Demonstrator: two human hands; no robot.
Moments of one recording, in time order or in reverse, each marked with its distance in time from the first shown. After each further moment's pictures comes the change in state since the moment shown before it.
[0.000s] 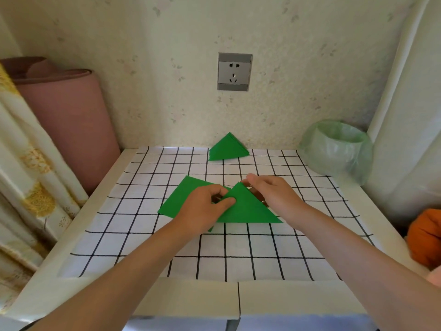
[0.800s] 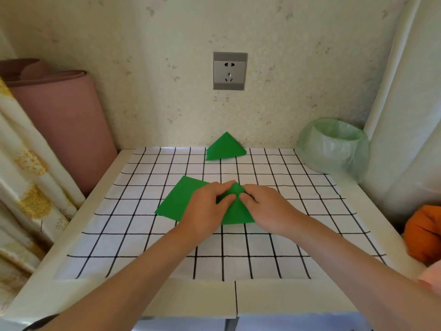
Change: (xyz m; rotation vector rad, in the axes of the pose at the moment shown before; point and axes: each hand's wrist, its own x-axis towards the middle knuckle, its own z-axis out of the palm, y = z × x) left_hand 0.001 0.004 0.017 0.155 0.142 0.095; right_hand -0.014 0.002 0.012 -0.542 -0.090 -0.184
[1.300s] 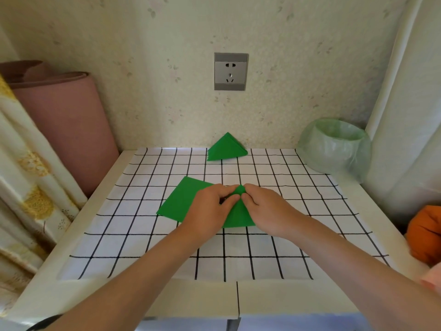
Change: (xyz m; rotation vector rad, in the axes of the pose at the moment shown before) left_hand -0.002 0.004 0.000 -0.036 -0.037 0.039; right_hand -0.002 -0.004 0.001 -0.039 -0.023 -0.001
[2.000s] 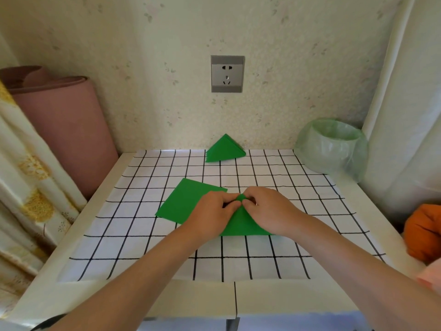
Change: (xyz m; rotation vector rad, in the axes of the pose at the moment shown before) left_hand 0.002 0.005 0.004 0.008 -0.197 -0.107; right_hand 0.000 0.008 -0.005 -0.112 0.003 0.058
